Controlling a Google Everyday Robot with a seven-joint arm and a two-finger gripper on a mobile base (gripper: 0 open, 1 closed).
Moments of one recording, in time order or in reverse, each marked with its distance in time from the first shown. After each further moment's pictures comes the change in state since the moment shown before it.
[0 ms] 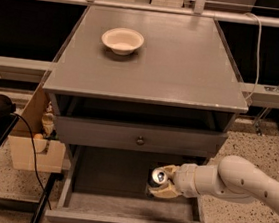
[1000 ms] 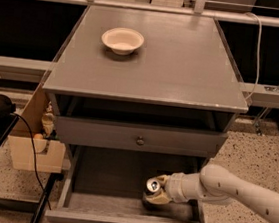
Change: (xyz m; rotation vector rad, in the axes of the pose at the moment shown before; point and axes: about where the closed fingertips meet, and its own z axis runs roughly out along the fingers) arm 0.090 -0.016 0.079 -0.035 0.064 -0.001
